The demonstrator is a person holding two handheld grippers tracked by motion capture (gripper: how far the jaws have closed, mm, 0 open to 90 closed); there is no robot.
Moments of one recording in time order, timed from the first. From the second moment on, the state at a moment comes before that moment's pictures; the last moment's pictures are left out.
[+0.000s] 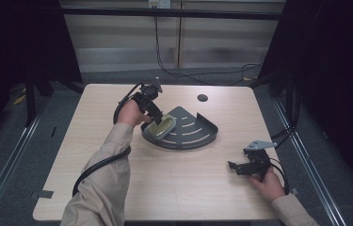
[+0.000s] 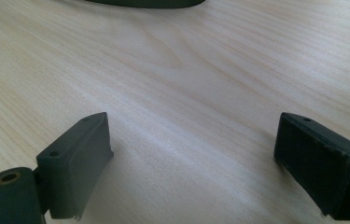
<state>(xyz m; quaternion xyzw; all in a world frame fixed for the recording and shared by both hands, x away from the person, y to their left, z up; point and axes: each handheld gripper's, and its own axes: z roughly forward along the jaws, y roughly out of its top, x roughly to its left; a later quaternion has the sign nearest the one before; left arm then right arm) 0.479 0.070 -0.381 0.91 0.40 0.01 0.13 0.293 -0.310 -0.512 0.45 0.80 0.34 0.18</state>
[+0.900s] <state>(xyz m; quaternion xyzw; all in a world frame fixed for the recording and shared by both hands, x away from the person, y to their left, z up) 0.432 0.143 -0.388 0.90 0.42 0.01 0.15 0.293 -0.310 -0.512 0.45 0.80 0.34 0.18</state>
